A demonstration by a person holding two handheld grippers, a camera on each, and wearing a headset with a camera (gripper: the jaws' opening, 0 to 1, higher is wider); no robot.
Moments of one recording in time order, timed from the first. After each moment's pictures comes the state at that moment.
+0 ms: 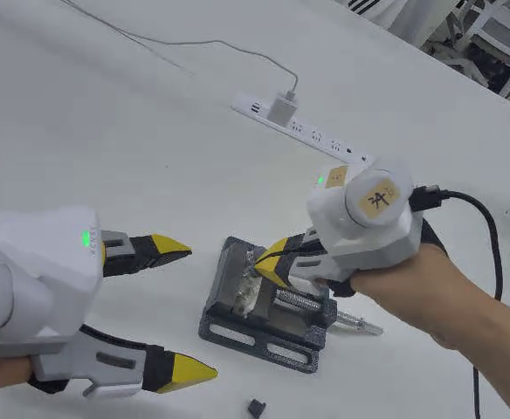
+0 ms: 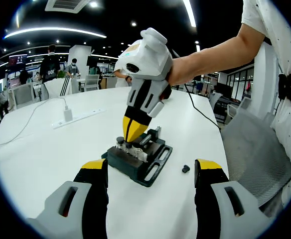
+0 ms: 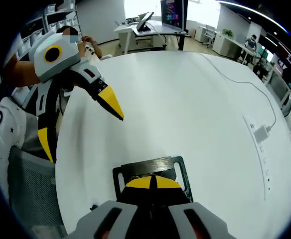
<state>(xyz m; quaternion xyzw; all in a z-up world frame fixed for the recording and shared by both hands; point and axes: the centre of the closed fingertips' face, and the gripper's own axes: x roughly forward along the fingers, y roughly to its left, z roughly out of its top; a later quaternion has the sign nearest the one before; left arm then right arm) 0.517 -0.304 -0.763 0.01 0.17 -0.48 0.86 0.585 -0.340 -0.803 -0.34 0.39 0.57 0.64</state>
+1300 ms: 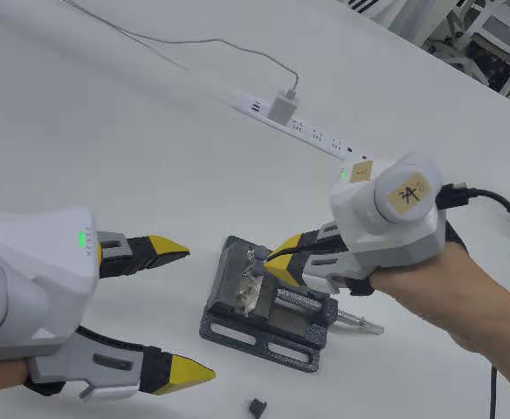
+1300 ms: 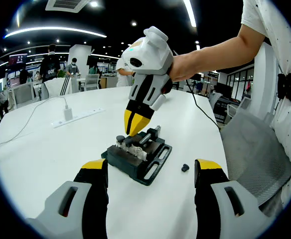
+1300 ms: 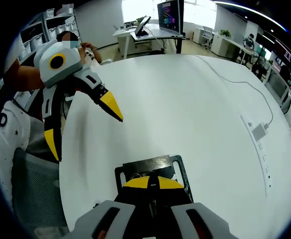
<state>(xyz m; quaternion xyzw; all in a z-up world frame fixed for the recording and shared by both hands) 0.515 -0.303 -0.763 0.01 0.18 -0.48 0.86 0.585 -0.344 -0.795 -0.32 0.40 0.57 0.64</state>
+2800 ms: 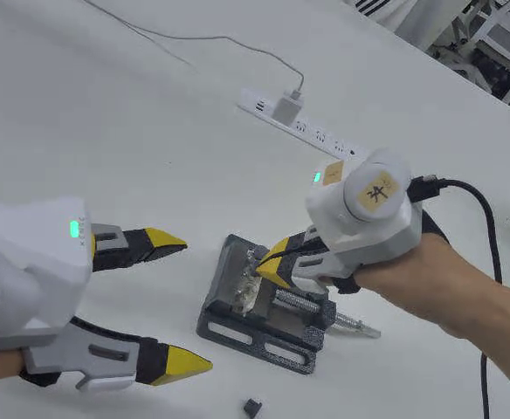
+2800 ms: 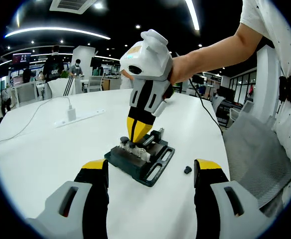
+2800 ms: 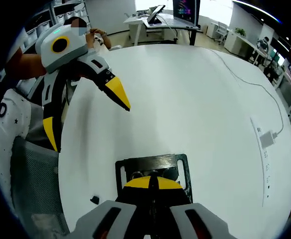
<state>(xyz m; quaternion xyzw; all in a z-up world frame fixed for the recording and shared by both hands) 0.518 -0.299 -0.762 0.00 0.17 -0.46 0.87 0.581 -0.341 -0.805 -0.37 0.41 0.59 0.59</state>
